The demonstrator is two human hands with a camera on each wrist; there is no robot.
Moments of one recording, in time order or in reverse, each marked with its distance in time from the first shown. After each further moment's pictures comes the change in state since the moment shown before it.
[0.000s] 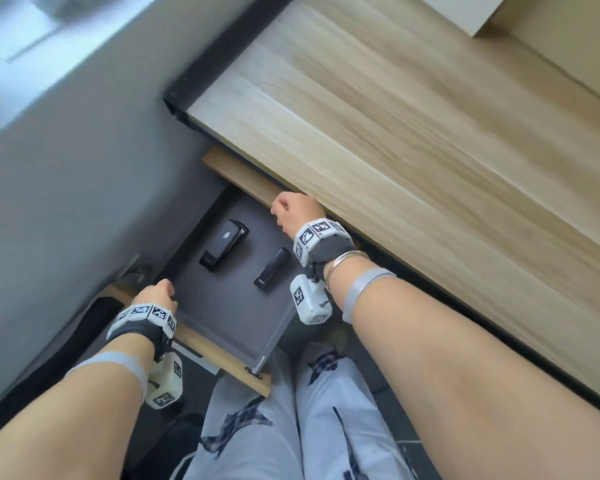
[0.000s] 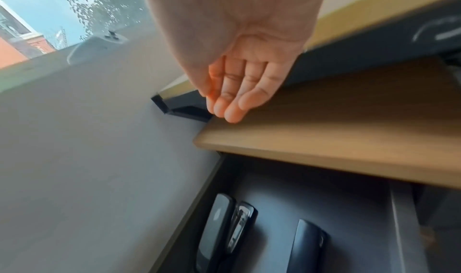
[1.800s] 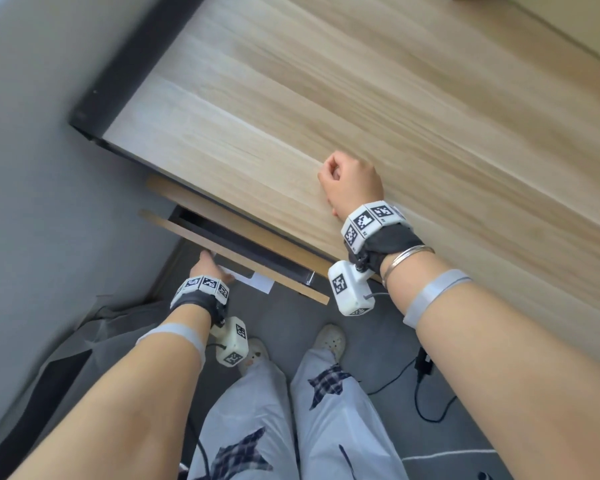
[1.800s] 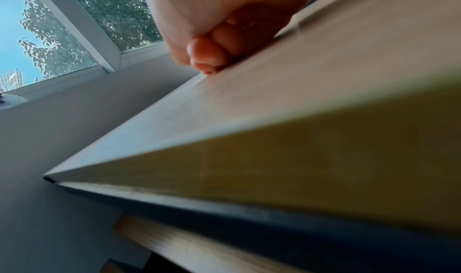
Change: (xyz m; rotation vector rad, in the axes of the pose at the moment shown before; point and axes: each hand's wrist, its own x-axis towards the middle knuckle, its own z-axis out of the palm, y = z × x) left_hand 0.077 0.179 -0.006 -0.413 -0.081 0.002; right_hand 0.062 0.068 -0.089 -0.006 0.422 0.086
